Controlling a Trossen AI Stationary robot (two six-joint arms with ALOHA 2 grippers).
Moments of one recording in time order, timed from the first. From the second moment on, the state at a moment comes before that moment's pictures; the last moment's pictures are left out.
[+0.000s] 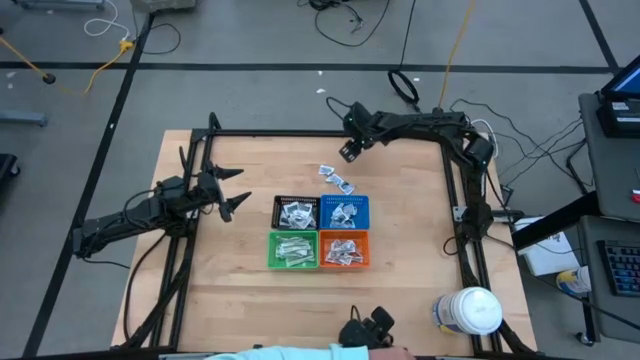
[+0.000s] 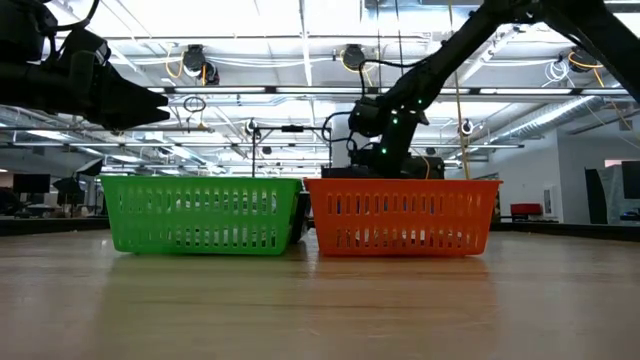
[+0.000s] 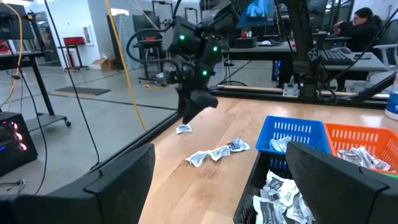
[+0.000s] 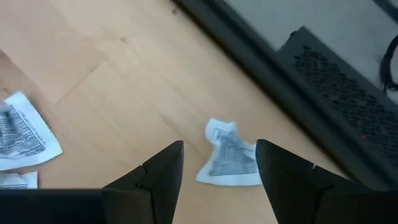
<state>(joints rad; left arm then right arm) 0.33 0.03 0.04 -0.03 -0.05 0.05 -0.68 2.00 1.41 -0.47 0.07 0.09</state>
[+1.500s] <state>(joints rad) 0.33 0.03 0.04 -0.03 -0.05 0.05 -0.62 1.85 1.41 -0.61 -0.16 0.09</state>
